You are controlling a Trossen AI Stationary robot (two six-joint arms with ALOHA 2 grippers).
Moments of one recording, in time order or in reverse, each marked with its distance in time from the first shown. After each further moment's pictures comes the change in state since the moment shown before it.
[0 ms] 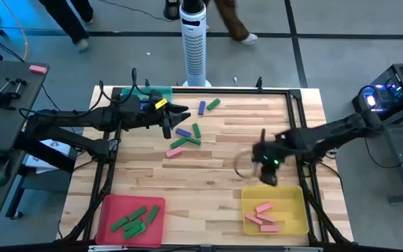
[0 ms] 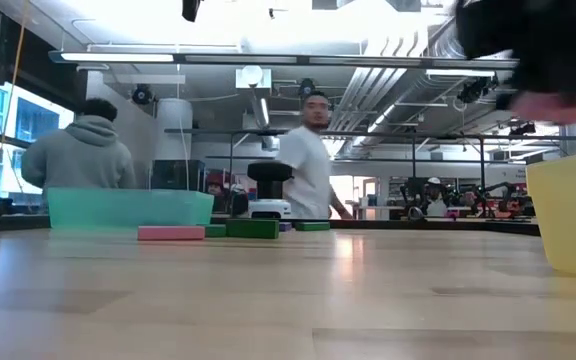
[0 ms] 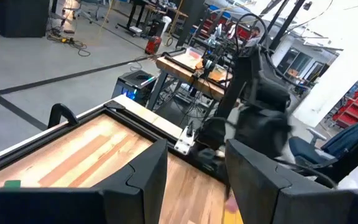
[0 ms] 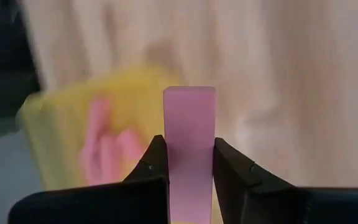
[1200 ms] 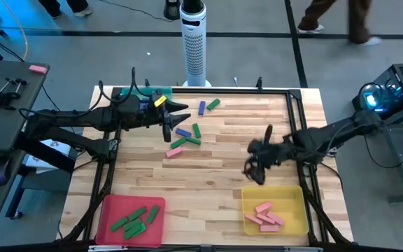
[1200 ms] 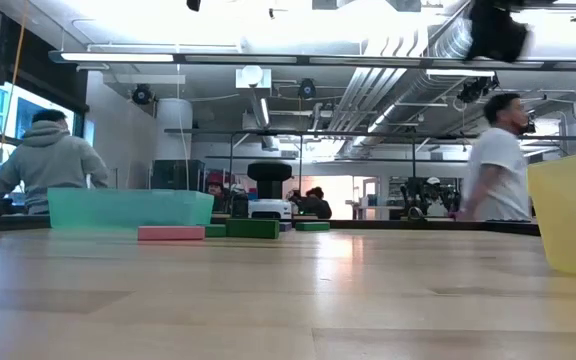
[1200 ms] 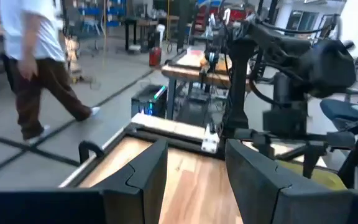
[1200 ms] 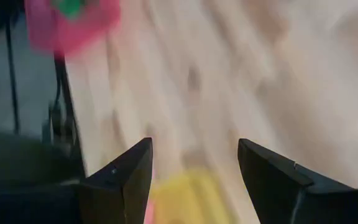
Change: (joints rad) left arm 0.002 0.000 0.000 0.014 0.004 0.327; right arm 0.164 -0.035 0.103 0.211 0.364 0.298
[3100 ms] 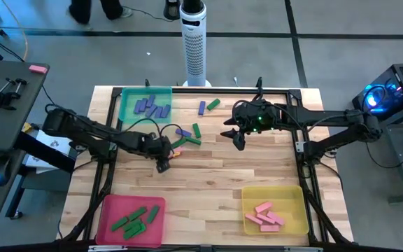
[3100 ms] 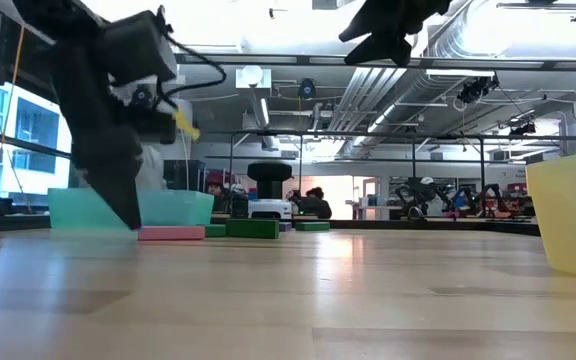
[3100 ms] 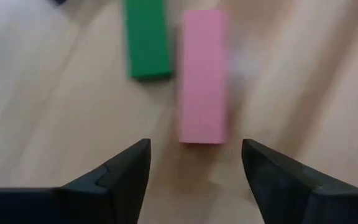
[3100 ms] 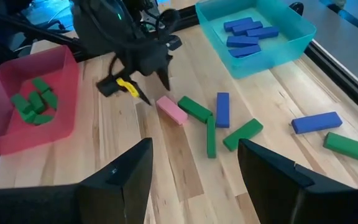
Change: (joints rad) left arm -0.116 0.285 -0.430 -0.411 0.000 -0.383; right arm -0.441 0.098 0.101 0.300 -0.075 -0.565
